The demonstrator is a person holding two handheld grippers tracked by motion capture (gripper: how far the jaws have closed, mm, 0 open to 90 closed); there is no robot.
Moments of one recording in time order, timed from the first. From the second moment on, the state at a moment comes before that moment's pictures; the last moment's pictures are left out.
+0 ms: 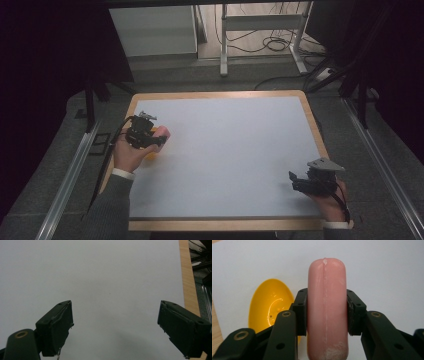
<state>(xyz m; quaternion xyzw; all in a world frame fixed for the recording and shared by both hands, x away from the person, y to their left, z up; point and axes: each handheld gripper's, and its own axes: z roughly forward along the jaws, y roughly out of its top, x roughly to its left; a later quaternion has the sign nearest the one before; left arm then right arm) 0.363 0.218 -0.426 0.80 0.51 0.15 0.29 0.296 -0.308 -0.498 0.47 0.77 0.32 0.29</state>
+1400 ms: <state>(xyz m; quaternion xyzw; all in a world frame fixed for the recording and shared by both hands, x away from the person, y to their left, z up) 0.384 0.262 -0.447 0.76 0.57 0.16 0.26 0.298 -0.311 -0.501 0.48 0.77 0.32 0.29</state>
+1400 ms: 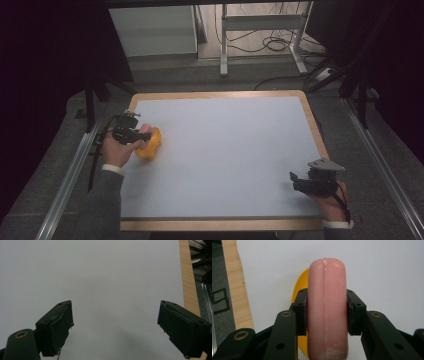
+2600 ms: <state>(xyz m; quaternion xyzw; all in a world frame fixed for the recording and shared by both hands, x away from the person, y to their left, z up) 0.364 0.259 -0.451 0.76 0.54 0.18 0.31 0.297 -0.310 -0.503 0.48 0.77 0.31 0.29</state>
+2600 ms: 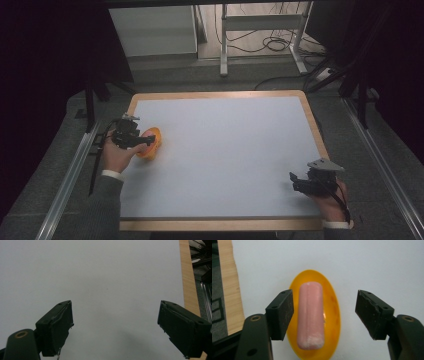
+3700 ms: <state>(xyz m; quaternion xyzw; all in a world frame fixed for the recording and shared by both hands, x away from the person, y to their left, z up) 0.276 0.195 -0.519 0.81 0.46 0.11 0.36 0.298 -0.305 -0.506 0.47 0.77 0.31 0.29</state>
